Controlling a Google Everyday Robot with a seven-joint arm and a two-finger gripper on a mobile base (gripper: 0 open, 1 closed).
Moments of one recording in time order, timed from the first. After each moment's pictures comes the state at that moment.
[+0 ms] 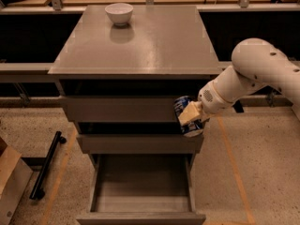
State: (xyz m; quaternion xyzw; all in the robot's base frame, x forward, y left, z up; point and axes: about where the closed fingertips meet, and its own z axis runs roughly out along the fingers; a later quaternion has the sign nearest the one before) arm 0.549 -0.128 0.745 -0.20 0.94 0.24 0.10
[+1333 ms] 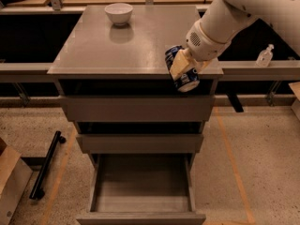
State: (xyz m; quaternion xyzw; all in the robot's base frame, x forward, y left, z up) arm 0.593 -0.102 0.896 -0.23 0.95 0.14 0.17
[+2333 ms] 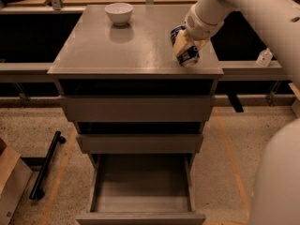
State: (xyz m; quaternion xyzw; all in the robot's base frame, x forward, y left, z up) arm 0.707 -0.125 0.899 -0.19 0.95 0.08 0.22
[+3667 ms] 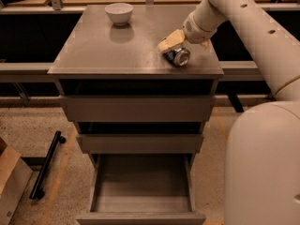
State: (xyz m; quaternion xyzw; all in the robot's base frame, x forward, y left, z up) arm 0.767 -0.121 0.861 -0.19 0.94 0.13 0.24
